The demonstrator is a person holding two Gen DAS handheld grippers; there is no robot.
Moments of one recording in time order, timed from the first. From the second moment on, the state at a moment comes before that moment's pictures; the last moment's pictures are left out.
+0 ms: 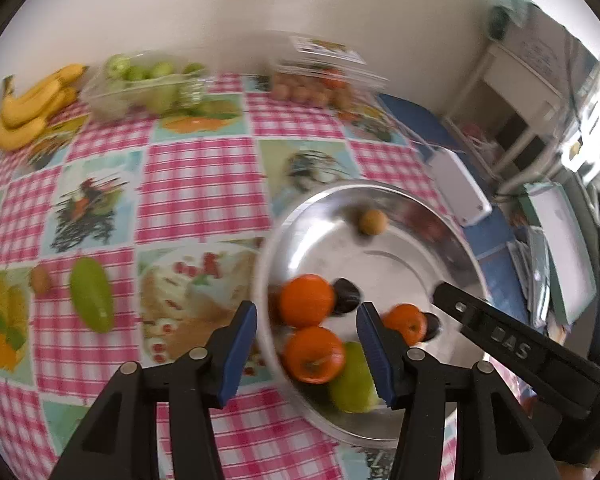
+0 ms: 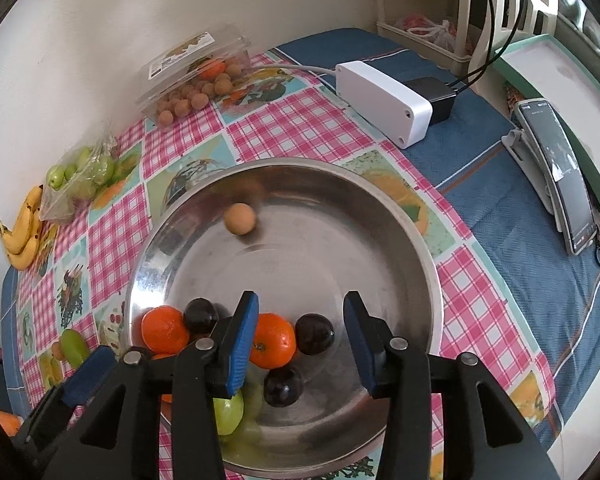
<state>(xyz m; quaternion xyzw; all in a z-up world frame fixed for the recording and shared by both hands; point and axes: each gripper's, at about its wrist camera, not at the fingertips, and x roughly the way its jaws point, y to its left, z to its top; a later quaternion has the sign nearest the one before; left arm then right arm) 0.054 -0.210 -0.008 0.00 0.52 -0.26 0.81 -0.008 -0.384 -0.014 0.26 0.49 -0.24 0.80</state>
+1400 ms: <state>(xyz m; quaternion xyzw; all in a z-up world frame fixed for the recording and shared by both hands) 0.074 -0.178 -0.019 0.01 0.53 -0.15 0.84 -0.003 -0.352 -0.026 0.21 0.54 -0.24 0.78</state>
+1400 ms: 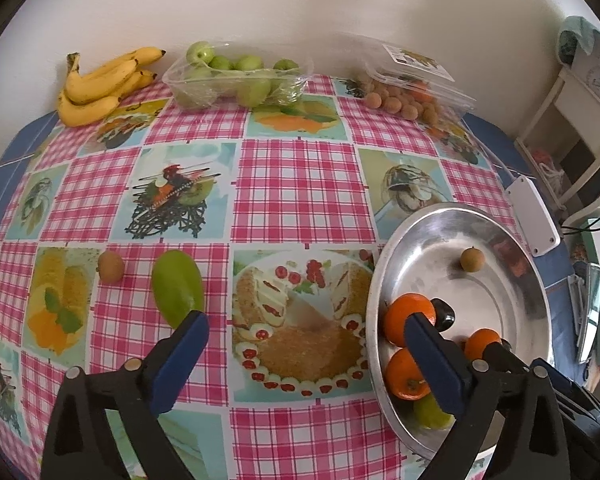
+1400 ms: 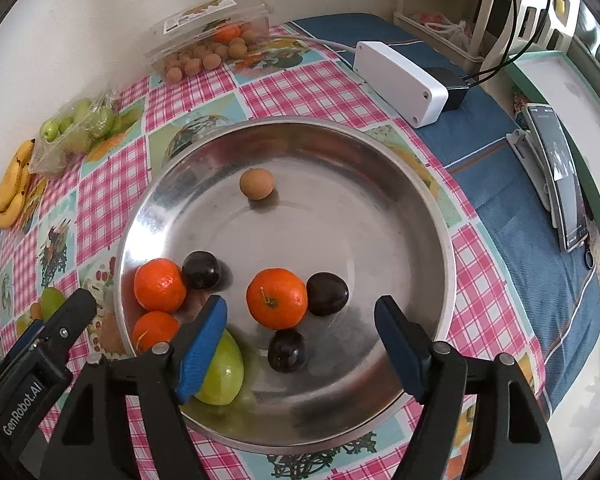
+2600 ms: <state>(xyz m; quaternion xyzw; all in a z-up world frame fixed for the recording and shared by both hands) 0.074 -0.163 -0.015 0.03 0.51 -0.13 0.85 -0.007 -0.350 -0.014 0.20 0.52 -0.24 0.79</state>
